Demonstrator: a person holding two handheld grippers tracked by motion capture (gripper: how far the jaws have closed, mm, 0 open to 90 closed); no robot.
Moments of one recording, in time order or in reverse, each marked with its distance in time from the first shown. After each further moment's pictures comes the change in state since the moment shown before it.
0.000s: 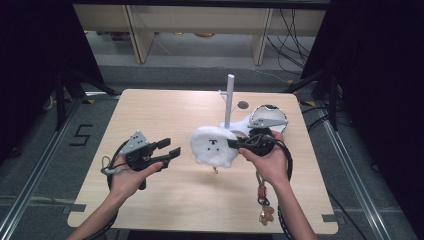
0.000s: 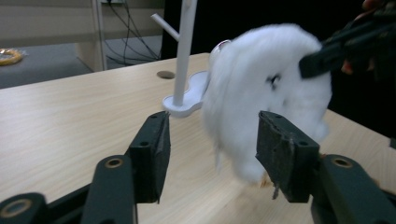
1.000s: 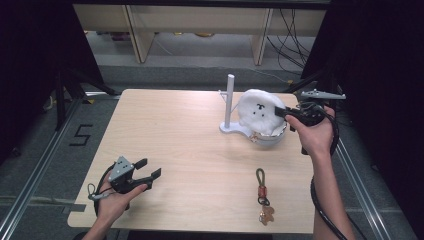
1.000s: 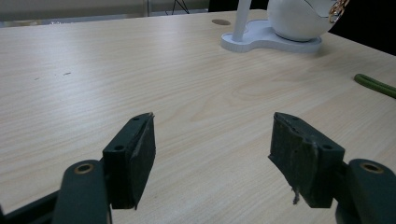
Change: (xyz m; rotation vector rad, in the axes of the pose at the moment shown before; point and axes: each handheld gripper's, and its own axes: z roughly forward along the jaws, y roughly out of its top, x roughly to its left) left arm 0.025 -0.079 -0.028 0.052 0.163 -0.014; right arm -0.099 0.038 -0.078 -0.133 -0.251 0.099
